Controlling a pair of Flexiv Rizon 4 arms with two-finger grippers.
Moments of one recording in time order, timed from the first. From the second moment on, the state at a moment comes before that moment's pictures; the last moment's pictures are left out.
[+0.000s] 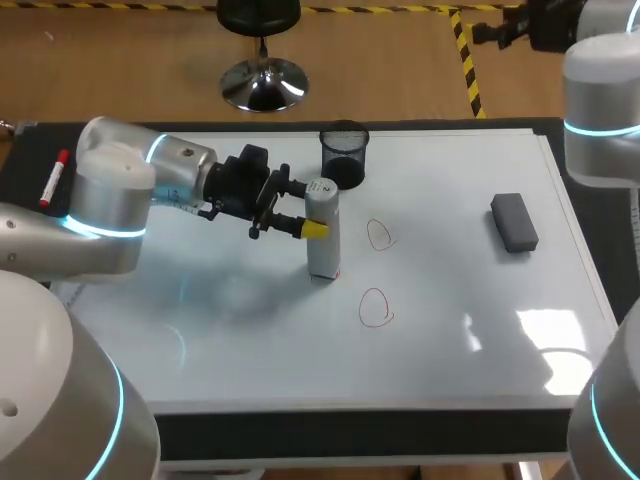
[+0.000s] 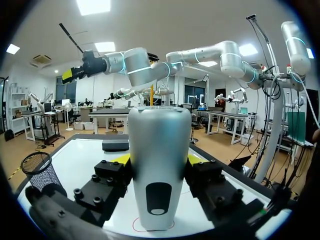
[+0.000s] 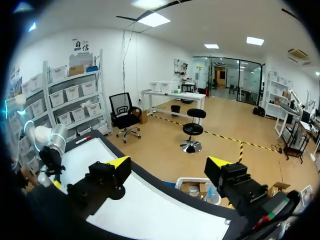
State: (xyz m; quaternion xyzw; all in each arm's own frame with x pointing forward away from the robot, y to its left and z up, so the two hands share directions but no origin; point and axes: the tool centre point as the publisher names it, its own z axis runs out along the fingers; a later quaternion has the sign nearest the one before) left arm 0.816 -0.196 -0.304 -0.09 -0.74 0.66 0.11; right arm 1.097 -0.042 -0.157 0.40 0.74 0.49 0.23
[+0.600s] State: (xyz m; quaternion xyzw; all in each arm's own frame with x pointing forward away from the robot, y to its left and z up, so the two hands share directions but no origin) left arm 0.816 -0.196 -0.304 -0.09 -0.74 0.66 0.11; right arm 1.066 -0.032 -0.131 0.53 0.72 0.43 0.11
